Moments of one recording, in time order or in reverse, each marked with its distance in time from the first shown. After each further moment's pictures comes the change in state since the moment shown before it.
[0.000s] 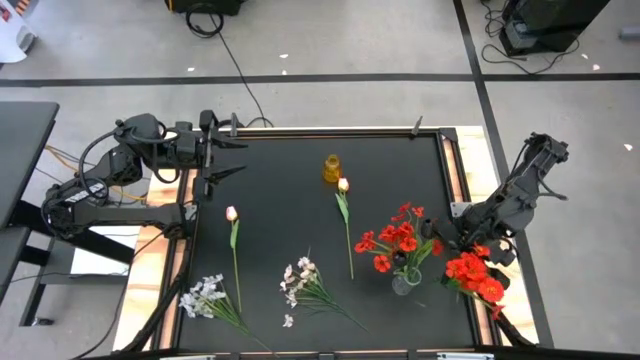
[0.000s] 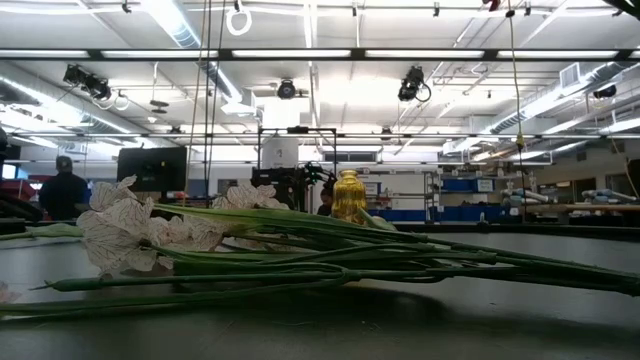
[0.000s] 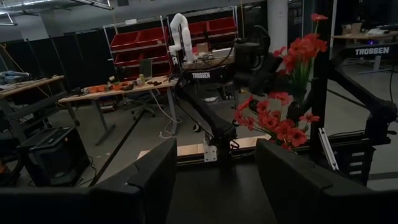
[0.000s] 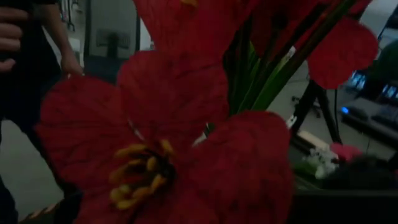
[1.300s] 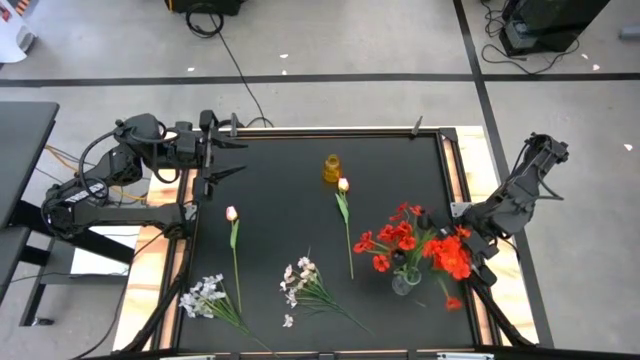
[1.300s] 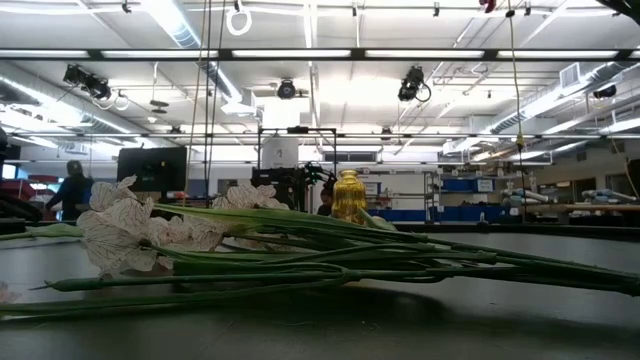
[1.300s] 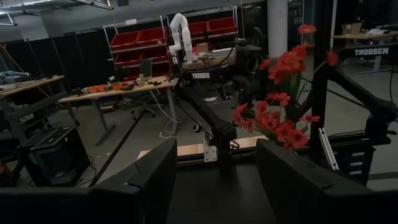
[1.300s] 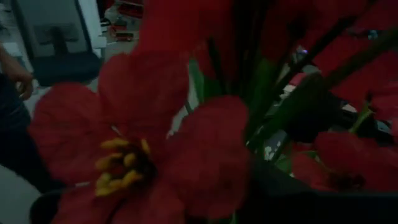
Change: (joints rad) left arm 0.000 0.000 0.000 0.000 0.000 0.000; right arm -0.002 -0.010 -0.004 -0.104 0.201 0.218
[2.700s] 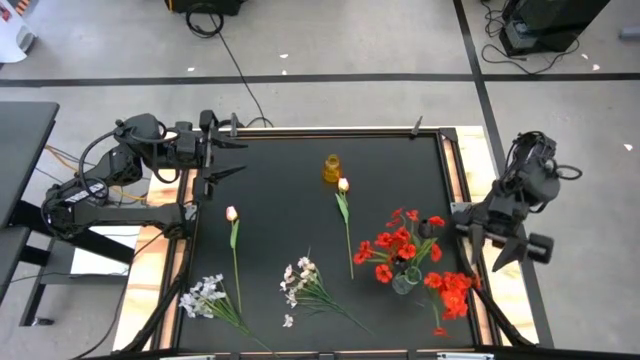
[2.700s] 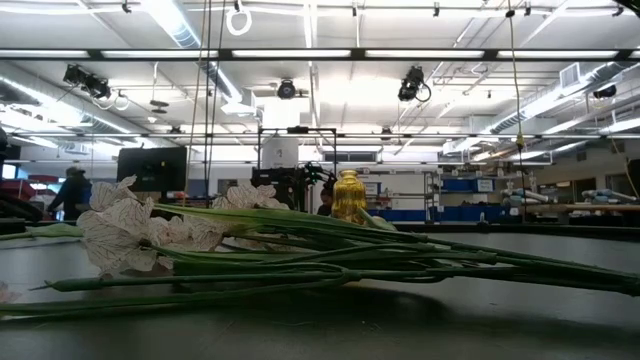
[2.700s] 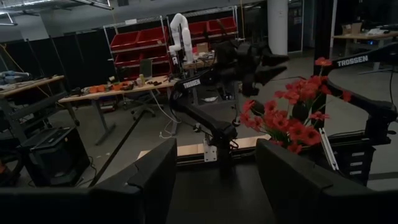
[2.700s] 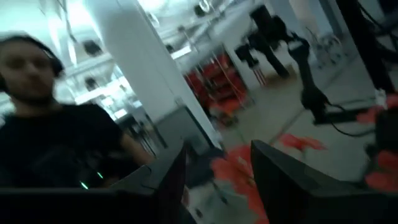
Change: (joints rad) left arm 0.000 0.000 0.000 0.000 0.000 0.000; right arm 0.094 -0.234 -0.054 0.236 -0.178 0.567
